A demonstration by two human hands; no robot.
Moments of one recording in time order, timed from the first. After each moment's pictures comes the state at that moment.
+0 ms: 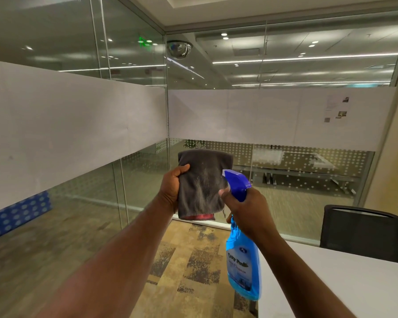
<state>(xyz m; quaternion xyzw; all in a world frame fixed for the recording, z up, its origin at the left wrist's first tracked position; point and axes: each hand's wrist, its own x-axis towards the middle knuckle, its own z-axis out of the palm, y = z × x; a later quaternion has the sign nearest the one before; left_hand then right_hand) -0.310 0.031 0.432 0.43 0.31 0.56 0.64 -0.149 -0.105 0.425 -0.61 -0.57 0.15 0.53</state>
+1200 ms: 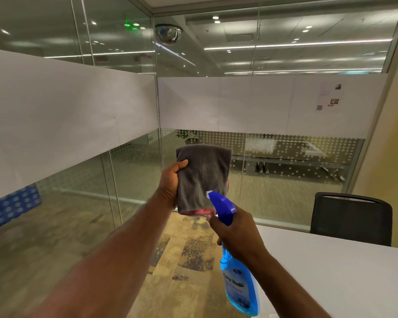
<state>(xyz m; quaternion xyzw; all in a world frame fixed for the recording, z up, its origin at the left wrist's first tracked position) -0.285 0.036 0.422 0.43 0.31 0.55 0.64 -0.145 -0.108 0.364 -0.62 -0.59 0.19 0.48</state>
